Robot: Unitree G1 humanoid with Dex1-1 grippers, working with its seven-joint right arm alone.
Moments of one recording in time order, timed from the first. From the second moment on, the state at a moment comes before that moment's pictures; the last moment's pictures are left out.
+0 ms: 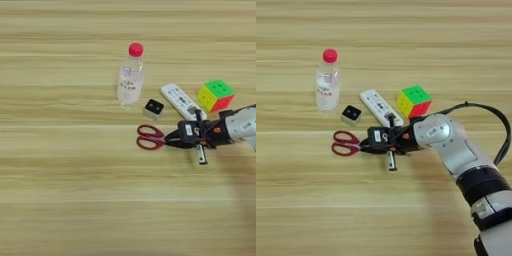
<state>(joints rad) -0.41 -0.69 0.39 0.48 -0.12 -0.34 1.14</state>
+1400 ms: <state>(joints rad) -0.55 -0.54 -0.30 0.36 0.74 0.17 1.29</state>
